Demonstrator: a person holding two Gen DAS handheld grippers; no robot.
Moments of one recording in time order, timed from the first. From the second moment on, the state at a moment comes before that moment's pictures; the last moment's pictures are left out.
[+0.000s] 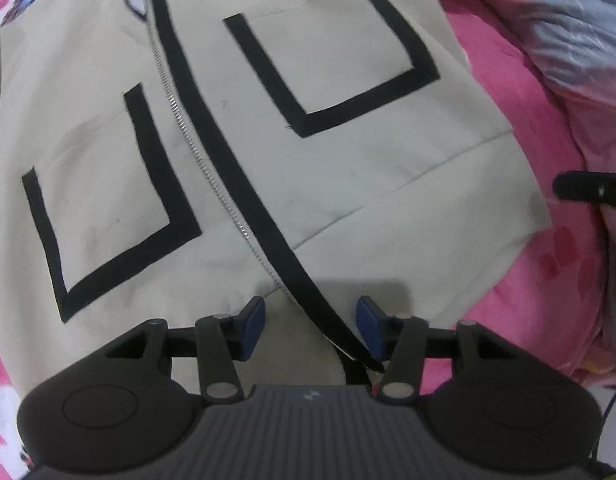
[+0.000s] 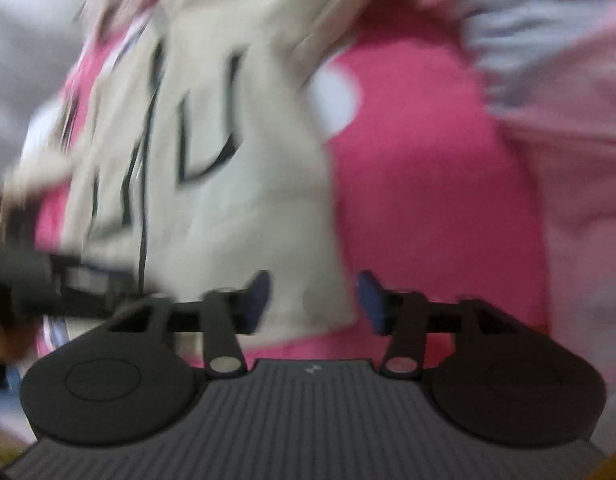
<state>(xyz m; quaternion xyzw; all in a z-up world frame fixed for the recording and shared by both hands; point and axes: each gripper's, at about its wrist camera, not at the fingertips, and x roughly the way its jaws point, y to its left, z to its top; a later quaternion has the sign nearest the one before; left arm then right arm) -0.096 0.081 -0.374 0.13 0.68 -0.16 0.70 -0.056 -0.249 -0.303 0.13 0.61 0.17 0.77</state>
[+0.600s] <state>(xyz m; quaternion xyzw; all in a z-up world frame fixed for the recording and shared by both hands) -0.108 0.042 -0.380 0.16 0.71 -0.17 0.66 -0.056 -0.228 -0.335 0.06 0.68 0.23 0.69</state>
